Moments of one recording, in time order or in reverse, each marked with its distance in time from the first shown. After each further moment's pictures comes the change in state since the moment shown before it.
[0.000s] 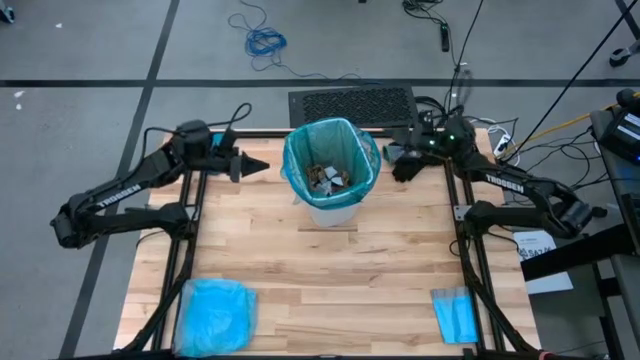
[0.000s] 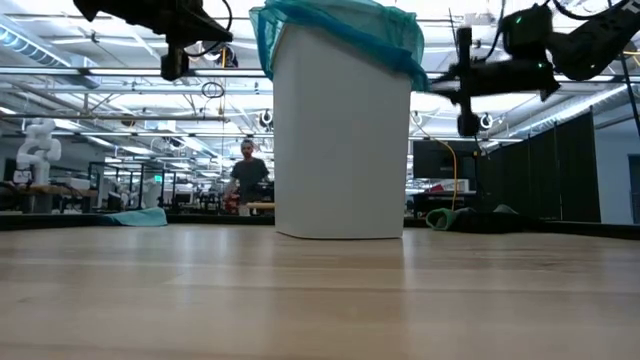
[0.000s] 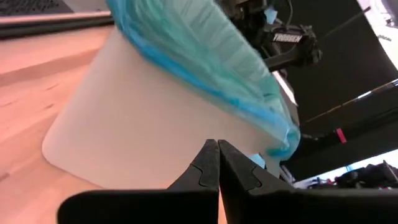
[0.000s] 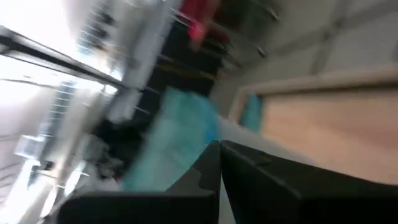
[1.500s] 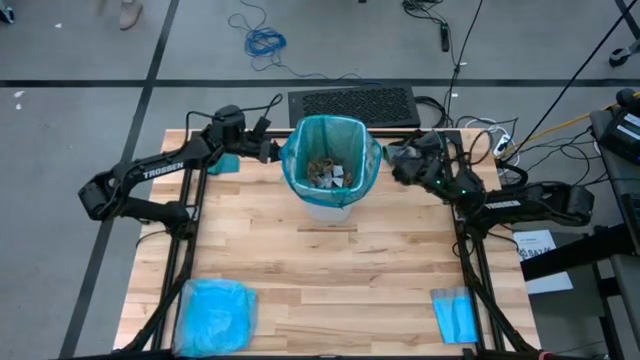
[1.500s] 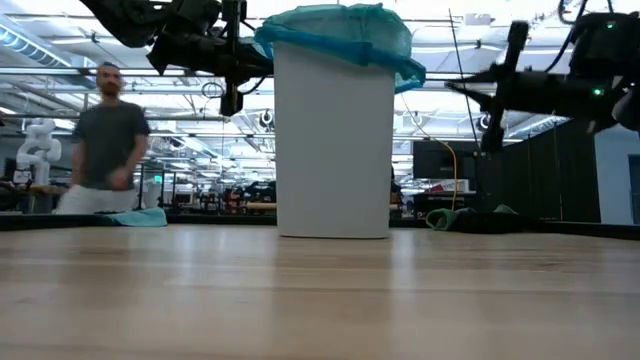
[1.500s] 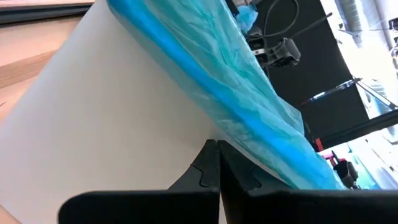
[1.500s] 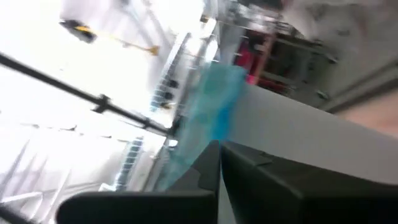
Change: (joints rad) left arm 0.101 0.417 0.016 0.469 0.241 -0.081; right arm 0.384 0.000 -0.469 0.828 0.560 0.168
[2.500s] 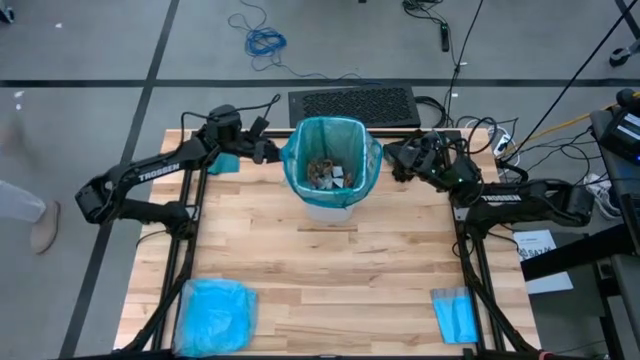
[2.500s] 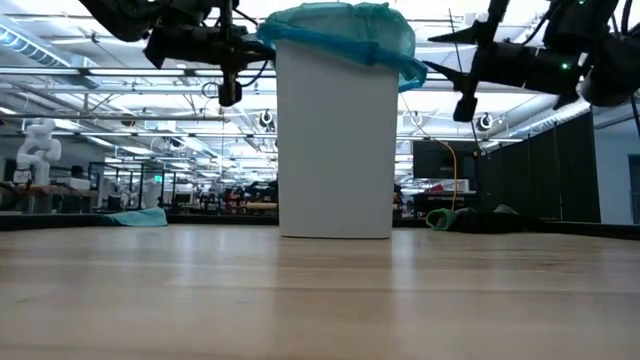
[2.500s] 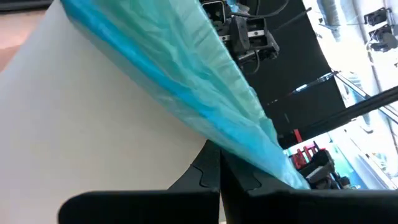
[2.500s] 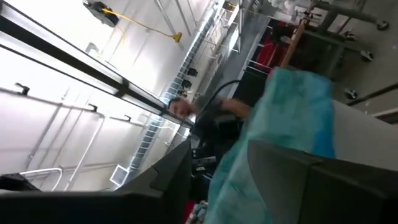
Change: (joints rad) left arm 0.000 -0.048 0.000 0.004 0.067 -0.032; right arm -0.016 0.003 0.203 -0.129 -0.086 -0.032
